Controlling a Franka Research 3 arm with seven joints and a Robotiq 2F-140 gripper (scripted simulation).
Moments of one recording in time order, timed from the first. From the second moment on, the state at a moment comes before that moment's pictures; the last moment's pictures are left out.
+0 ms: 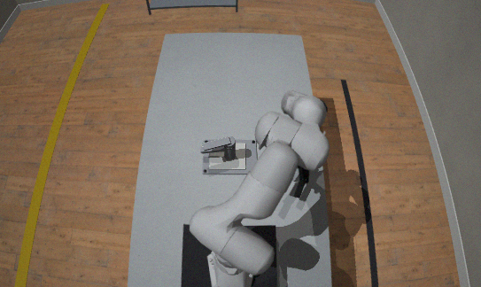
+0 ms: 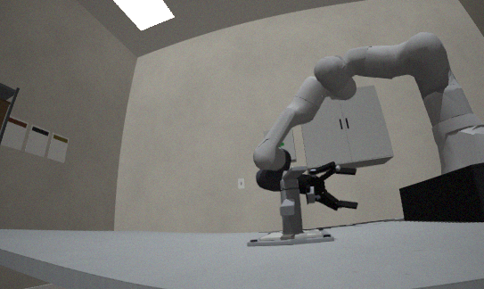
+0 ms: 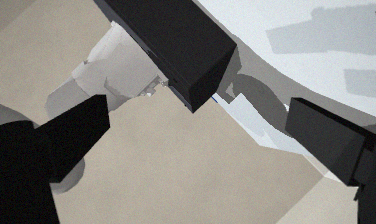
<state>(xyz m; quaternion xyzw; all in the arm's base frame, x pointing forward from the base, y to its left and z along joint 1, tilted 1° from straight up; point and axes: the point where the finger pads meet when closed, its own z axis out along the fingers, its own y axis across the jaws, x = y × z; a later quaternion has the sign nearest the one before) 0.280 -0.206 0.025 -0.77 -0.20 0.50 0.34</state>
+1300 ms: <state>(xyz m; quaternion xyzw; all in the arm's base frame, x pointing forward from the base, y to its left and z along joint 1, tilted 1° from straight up) 0.326 -0.104 0.074 -0.88 0.03 0.38 0.29</state>
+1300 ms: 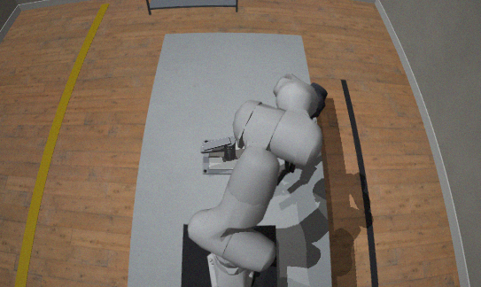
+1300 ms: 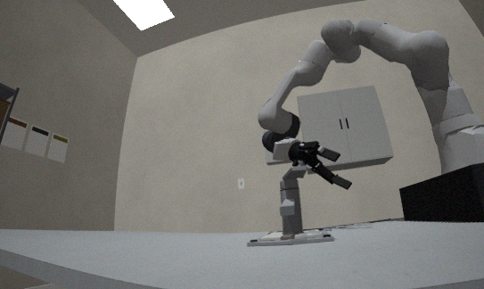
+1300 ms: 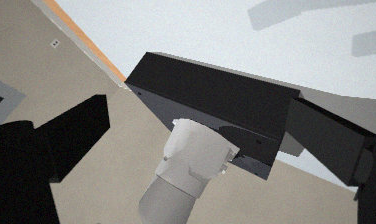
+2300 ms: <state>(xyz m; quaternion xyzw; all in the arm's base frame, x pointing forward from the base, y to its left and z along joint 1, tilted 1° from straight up) 0.367 -0.024 0.103 -0.92 0.22 0.26 0.20</state>
